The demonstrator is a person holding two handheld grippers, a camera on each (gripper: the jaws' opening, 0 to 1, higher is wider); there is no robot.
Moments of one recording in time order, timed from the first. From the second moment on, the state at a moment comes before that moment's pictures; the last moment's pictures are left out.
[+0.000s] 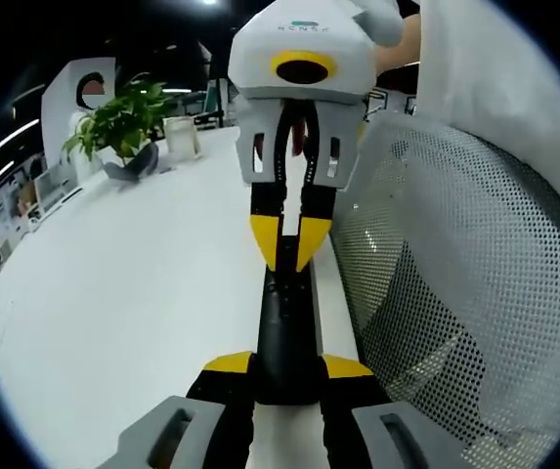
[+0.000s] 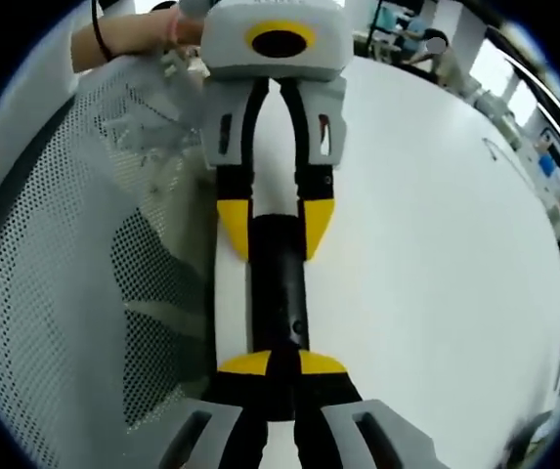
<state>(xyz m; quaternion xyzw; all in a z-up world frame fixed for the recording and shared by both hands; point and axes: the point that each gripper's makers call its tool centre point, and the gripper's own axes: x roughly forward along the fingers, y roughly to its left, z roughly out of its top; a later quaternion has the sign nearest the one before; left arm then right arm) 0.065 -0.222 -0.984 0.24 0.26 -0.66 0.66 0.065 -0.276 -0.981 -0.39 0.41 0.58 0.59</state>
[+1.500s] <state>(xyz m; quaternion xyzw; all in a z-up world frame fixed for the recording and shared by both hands) 0.063 -0.222 -0.985 0.25 0.26 -0.66 0.66 0.060 -0.284 -0.980 -0.37 0.43 0.55 0.61</state>
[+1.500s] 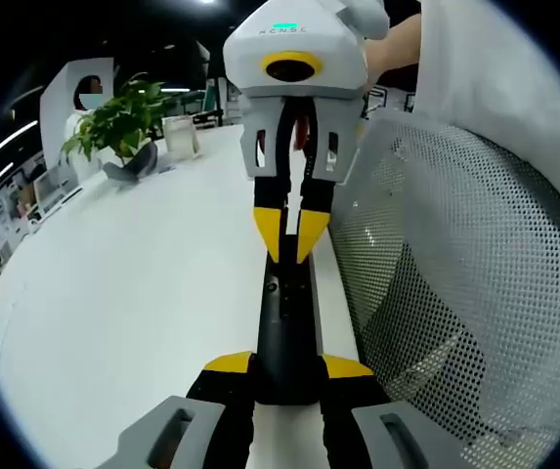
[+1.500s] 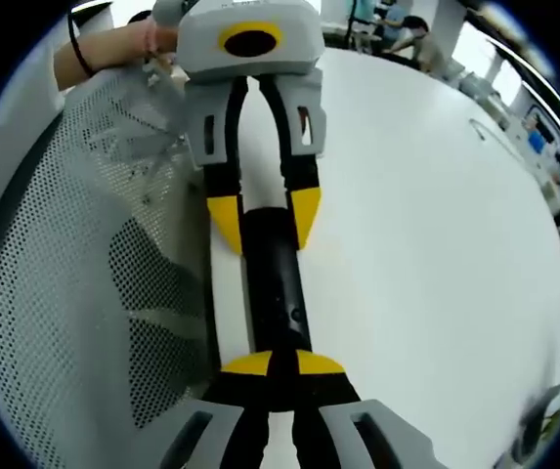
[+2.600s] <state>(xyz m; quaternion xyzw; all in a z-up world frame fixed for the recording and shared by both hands) 0.063 -0.221 -0.985 0.25 0.26 -0.66 0.66 0.059 -0.287 -0.980 -0.37 0.44 0.52 0.63</state>
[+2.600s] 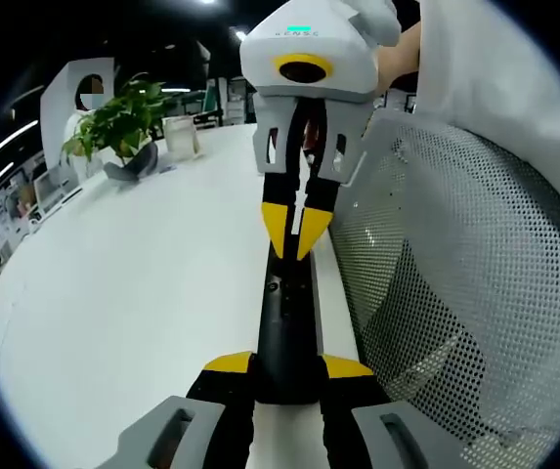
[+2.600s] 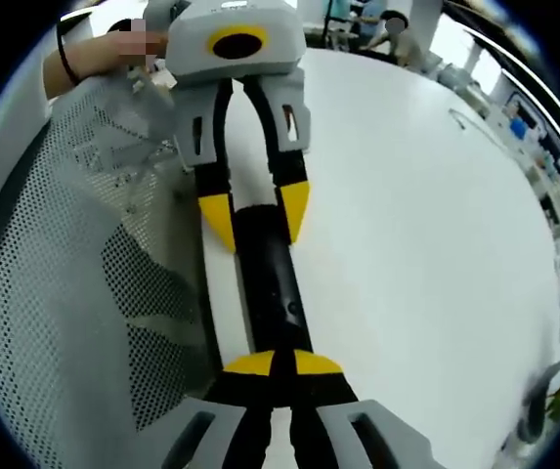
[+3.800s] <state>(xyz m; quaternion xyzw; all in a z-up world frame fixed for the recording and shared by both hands) 0.064 -0.220 -0.986 0.24 0.26 -0.66 0.66 0.060 -0.289 -0.982 -0.39 0.41 0.52 0.63</state>
